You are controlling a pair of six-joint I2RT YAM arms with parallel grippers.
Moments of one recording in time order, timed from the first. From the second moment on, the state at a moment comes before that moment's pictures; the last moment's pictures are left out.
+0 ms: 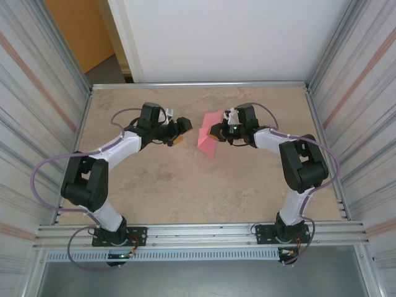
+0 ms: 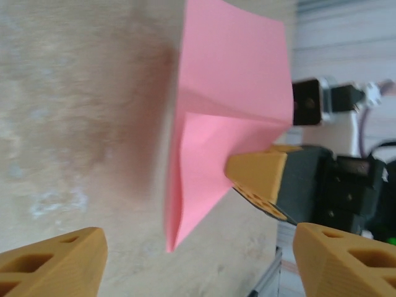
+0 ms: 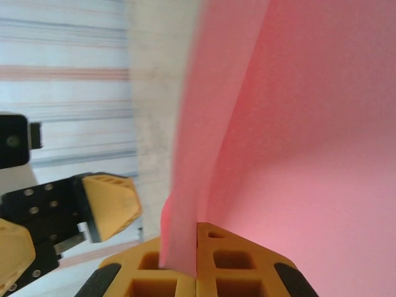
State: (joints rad) left arm -0.38 1.63 1.07 -0.12 0.63 -0.88; right arm 0.36 1.82 1.07 0.11 -0.79 0.94
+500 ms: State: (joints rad) left arm -0.39 1.62 1.04 0.10 0.81 -0.97; right arm 0.40 1.79 1.10 0.25 -0.98 1.07
